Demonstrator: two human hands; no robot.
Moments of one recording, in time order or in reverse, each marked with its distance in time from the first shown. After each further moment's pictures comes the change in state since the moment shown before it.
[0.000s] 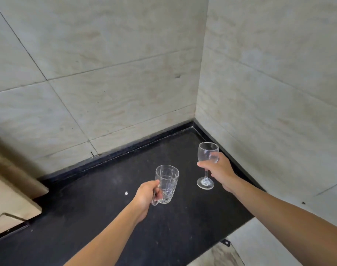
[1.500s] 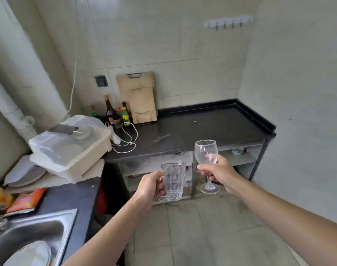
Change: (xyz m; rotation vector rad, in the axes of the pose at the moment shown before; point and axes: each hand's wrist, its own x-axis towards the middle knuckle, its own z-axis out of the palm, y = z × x) left_hand -0.729 -0.386 -0.113 -0.537 0.277 0.168; right_hand -0.779 0.173 0.061 0.028 -0.418 -0.199
